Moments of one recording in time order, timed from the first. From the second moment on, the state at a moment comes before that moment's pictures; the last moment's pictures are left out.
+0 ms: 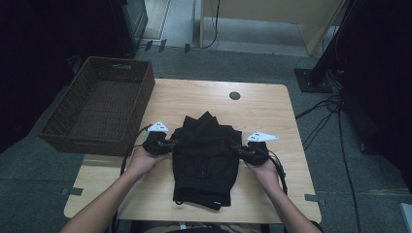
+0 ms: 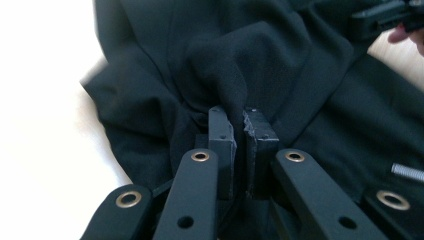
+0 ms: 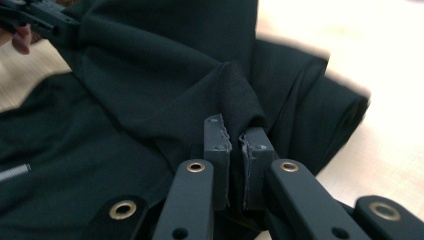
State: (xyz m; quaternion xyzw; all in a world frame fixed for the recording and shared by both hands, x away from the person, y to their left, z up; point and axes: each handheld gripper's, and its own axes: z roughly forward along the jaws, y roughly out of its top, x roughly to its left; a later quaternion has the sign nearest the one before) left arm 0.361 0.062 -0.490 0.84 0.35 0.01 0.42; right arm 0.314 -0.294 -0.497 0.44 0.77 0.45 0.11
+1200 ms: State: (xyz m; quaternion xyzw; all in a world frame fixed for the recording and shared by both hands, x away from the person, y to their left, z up) left arm 0.400 0.056 -0.446 0.80 0.36 0.05 0.48; right arm 0.371 -0.308 -0.455 0.46 0.74 0.47 0.15
